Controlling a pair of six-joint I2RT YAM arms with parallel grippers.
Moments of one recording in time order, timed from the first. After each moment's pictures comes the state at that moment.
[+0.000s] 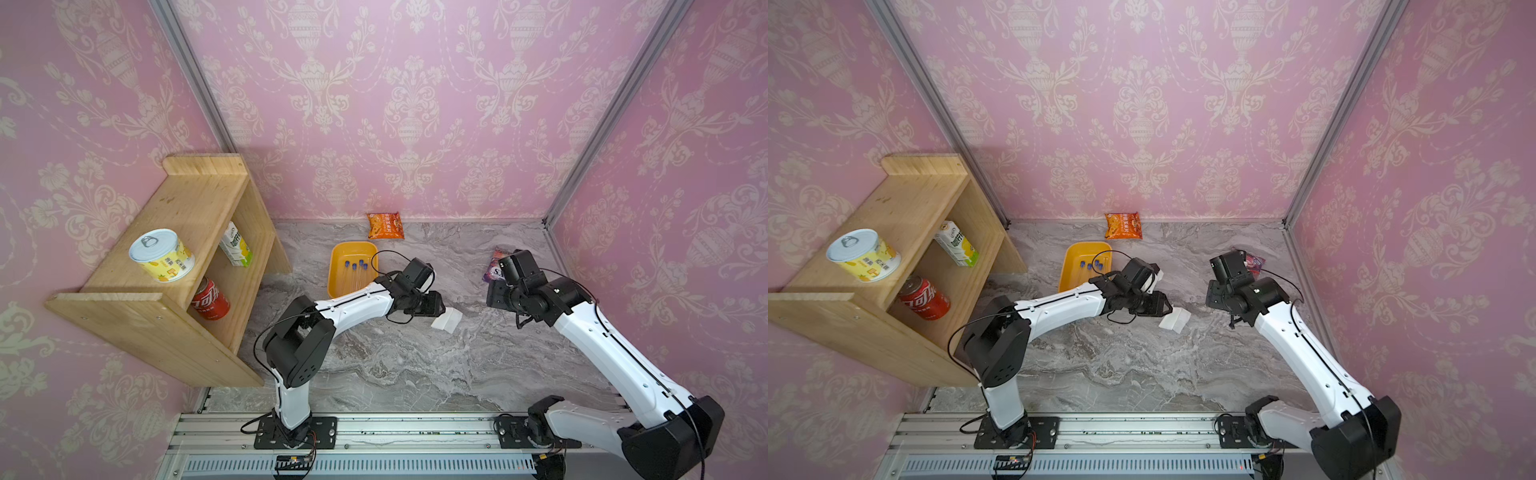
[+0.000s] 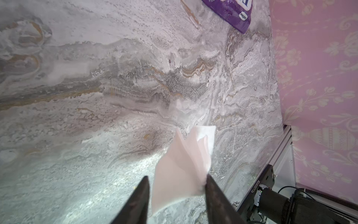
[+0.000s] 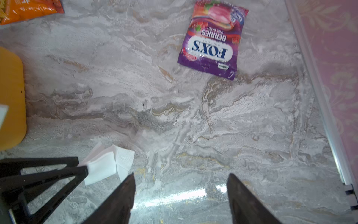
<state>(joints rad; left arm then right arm) -0.77 1.86 1.33 -0.38 0.33 -0.65 0.38 1.15 1.10 -1.00 0.28 0.54</state>
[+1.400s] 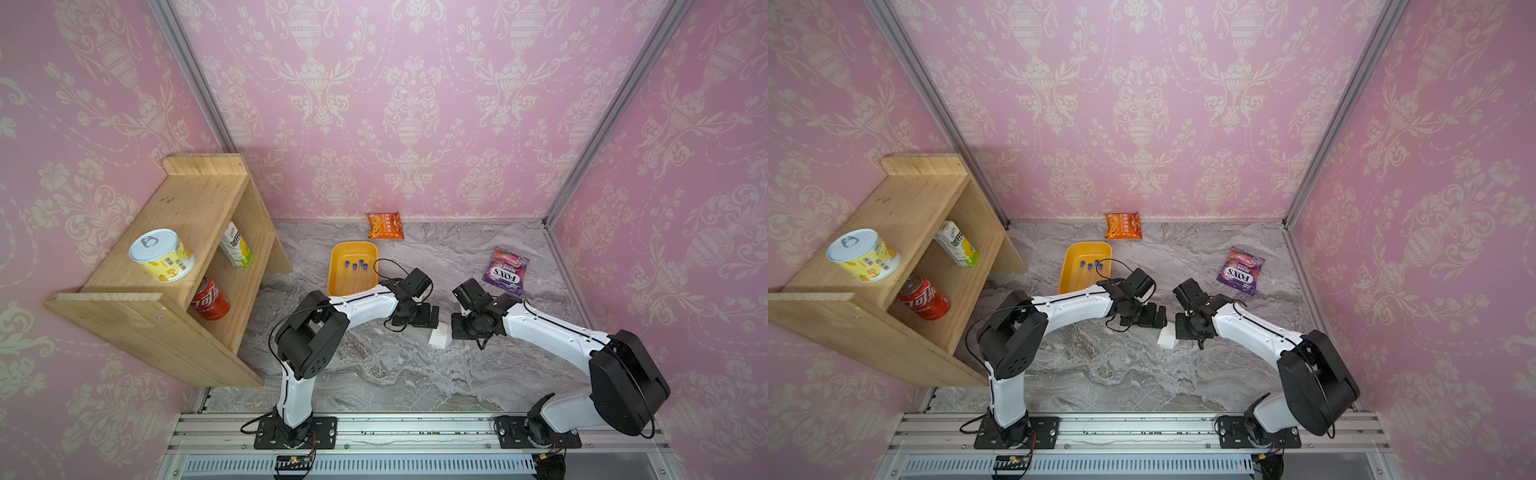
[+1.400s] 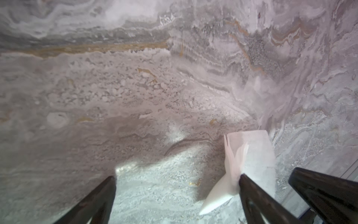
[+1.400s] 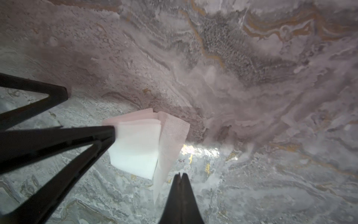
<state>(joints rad) -0.77 1.94 1.30 -0.51 0.20 -0.61 0.56 1.46 0.87 -0.64 -0.01 0.59</state>
